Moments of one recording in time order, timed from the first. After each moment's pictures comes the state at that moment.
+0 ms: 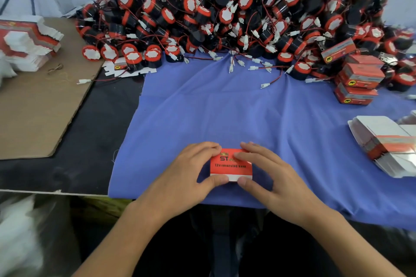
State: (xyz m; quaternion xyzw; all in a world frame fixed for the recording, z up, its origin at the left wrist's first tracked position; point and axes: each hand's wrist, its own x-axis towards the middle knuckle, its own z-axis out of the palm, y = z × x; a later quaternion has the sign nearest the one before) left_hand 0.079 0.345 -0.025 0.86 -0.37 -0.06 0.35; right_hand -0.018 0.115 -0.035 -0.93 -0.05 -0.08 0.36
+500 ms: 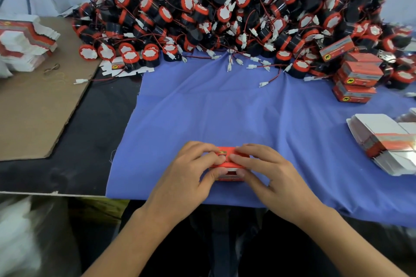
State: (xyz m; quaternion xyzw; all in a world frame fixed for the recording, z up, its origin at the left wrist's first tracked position) left_hand 0.071 0.339 -0.033 0.84 -0.40 0.08 0.37; right_hand -0.012 0.123 -0.034 -0.93 -0.10 -0.18 0.30
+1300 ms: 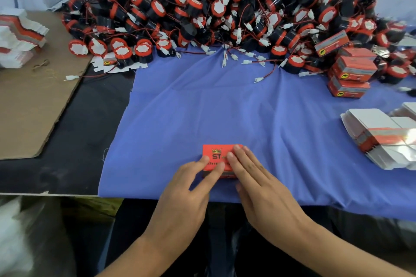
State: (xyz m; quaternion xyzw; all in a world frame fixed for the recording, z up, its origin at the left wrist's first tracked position) left_hand 0.026 0.349 -0.066 0.86 -0.39 0.14 0.28; right_hand -0.040 0.144 -0.062 -0.96 -0.10 -0.18 0.18
